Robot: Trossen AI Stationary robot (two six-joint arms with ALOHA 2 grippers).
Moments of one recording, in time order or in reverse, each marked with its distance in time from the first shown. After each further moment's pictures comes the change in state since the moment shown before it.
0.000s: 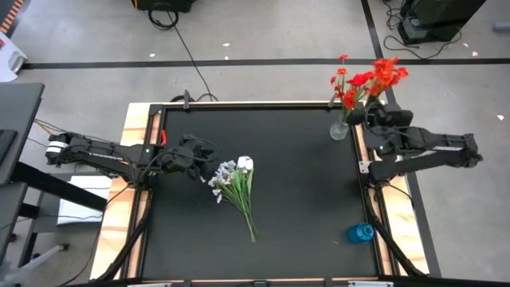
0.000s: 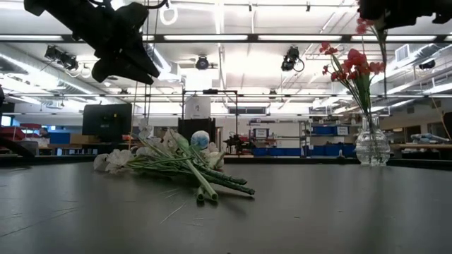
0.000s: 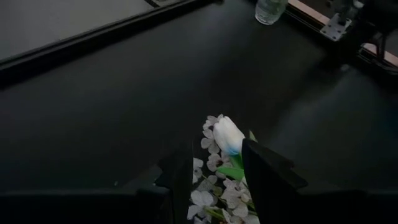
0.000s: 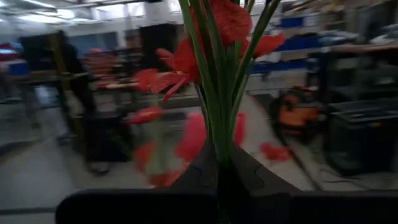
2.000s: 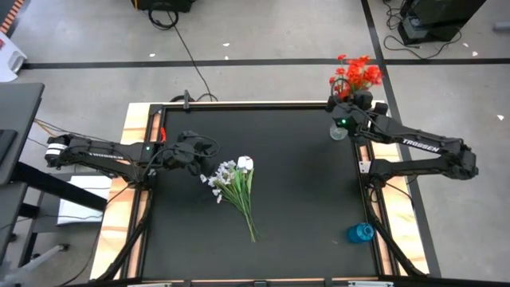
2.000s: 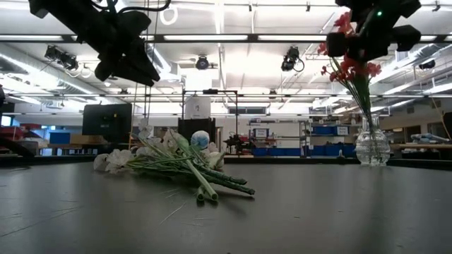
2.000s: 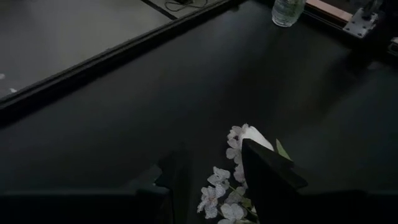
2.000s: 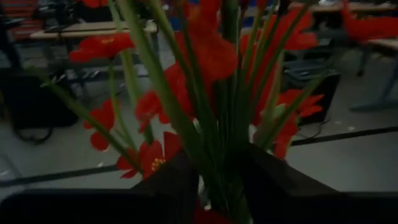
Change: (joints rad) left arm 0.056 0.000 0.000 0.000 -0.011 0.106; right arm -0.433 0.298 0.000 0.211 -0.326 0.007
